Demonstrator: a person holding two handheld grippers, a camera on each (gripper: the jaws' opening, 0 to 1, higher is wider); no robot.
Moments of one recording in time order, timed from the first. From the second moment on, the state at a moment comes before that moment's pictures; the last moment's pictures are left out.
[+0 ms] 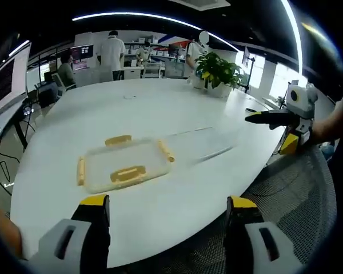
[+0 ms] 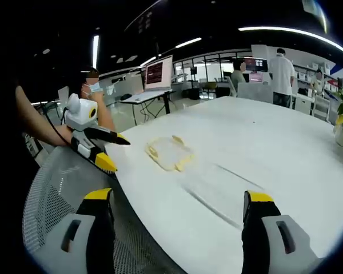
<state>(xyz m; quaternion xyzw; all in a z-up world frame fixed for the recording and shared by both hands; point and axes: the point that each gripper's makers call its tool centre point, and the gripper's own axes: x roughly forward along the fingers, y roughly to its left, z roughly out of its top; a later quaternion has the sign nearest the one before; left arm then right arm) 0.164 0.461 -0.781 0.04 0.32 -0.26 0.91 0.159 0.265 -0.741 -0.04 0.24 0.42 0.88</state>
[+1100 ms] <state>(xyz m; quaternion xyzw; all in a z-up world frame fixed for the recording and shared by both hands) 0.158 0.453 -0.752 0.04 0.29 -0.31 0.90 0.144 0.287 -0.715 -0.09 0.23 0.44 0.87</state>
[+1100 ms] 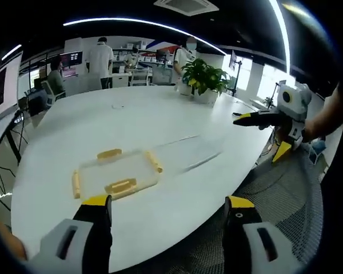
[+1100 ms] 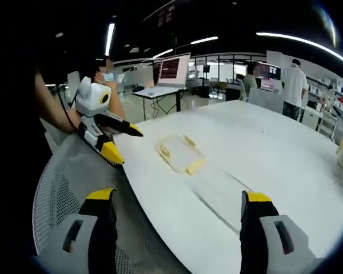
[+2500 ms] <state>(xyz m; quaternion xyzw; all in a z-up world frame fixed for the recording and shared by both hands) 0.179 0.516 -0.767 0.09 0.35 -0.42 0.83 0.183 0.392 -0.732 -0.16 0.27 0.49 0.81</state>
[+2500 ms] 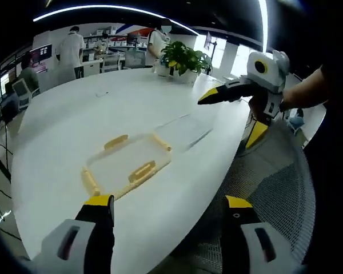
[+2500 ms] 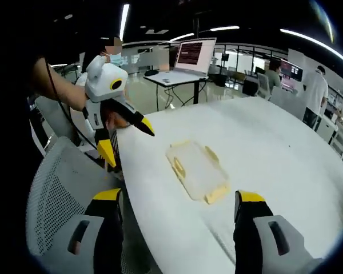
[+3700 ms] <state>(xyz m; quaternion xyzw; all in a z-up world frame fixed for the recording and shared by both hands) 0.258 0.555 -0.820 0.22 0.43 -0.45 0.75 0.259 0.394 -0.795 -0.25 0.32 0.53 0.74</state>
